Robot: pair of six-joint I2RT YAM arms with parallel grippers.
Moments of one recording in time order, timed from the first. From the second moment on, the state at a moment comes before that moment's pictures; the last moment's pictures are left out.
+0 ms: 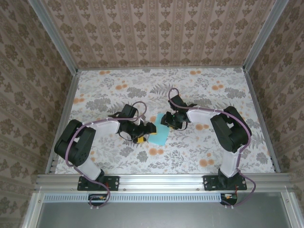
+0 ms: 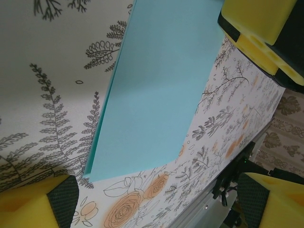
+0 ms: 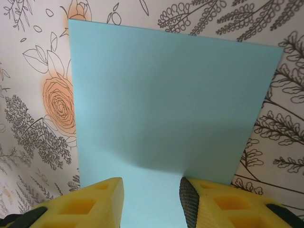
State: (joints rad) left arm -0.57 1.62 0.77 -0.26 0.72 -0.77; right arm 0.53 1.87 1.08 -0.33 -0.28 0.85
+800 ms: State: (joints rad) left arm -0.61 1.65 0.82 -0.32 0.70 -0.75; right arm 0.52 1.87 1.07 -0.32 -0.29 0.85
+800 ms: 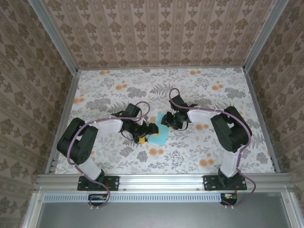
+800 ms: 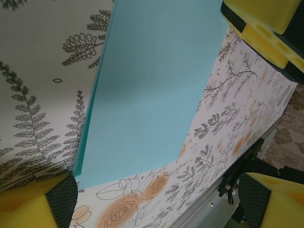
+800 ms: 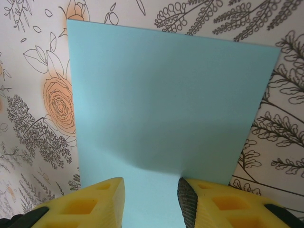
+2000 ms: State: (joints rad) left arm -0.64 1.65 0.83 -0.09 0.83 -0.81; right arm 0.51 1.86 1.04 -0.27 -0.32 0.85
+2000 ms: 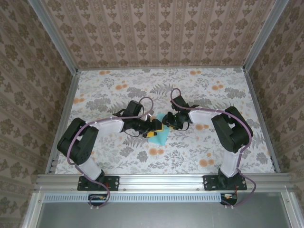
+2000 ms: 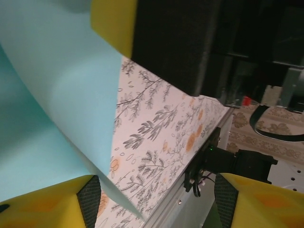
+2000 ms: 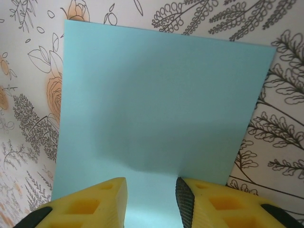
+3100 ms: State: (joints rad) left arm -0.65 1.77 0.85 -0.03 0.84 -0.84; right arm 0.48 1.54 0.71 -0.10 -0.56 0.80
